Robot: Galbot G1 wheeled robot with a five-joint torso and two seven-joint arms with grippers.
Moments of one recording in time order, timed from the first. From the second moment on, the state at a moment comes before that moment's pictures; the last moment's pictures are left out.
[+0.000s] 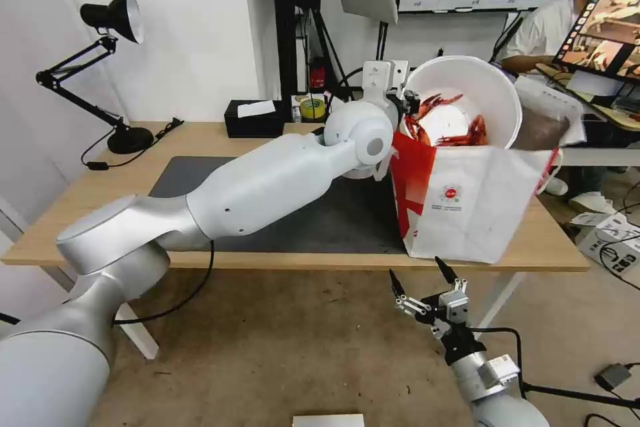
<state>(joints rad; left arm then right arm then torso) -0.19 -1.35 0.66 -1.48 -1.41 0.33 -0.68 -1.60 0.95 0.28 2.03 0.30 0.29 0.21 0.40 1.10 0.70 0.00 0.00</state>
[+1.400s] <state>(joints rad) 0.19 -0.88 0.52 -1.77 -1.18 0.05 -0.34 -1.59 0.95 0.28 2.03 0.30 0.29 0.21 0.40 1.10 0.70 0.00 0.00</state>
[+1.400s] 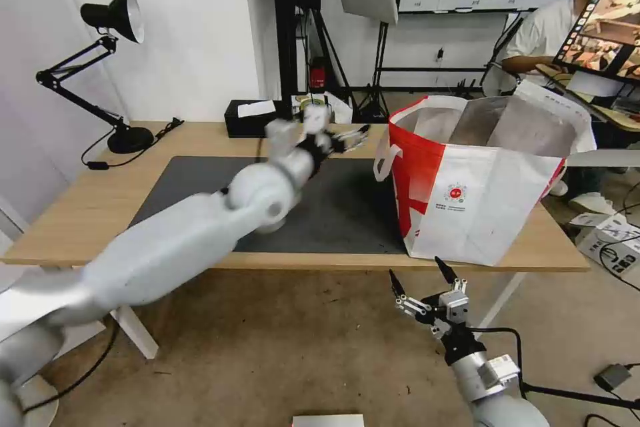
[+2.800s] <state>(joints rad) 1.50 -0.87 -0.57 -1.90 -0.68 -0.31 0.00 -1.60 0.95 0.28 2.03 0.30 0.29 0.21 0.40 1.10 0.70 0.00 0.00</state>
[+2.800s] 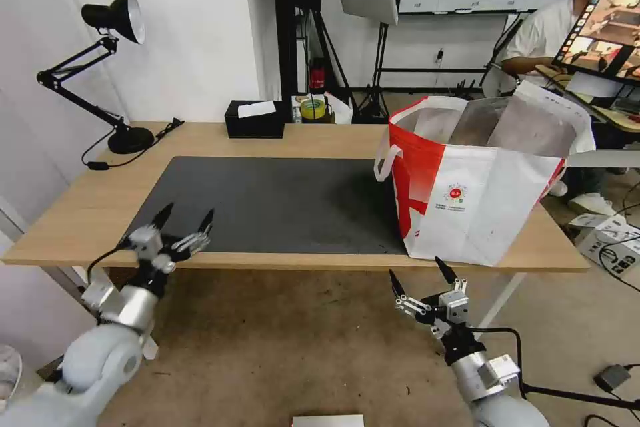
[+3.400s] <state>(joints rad) 1.66 -0.97 -0.67 -1.91 -0.67 -0.30 0.04 -1.59 0.95 0.28 2.03 0.30 0.29 0.21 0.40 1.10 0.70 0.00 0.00</state>
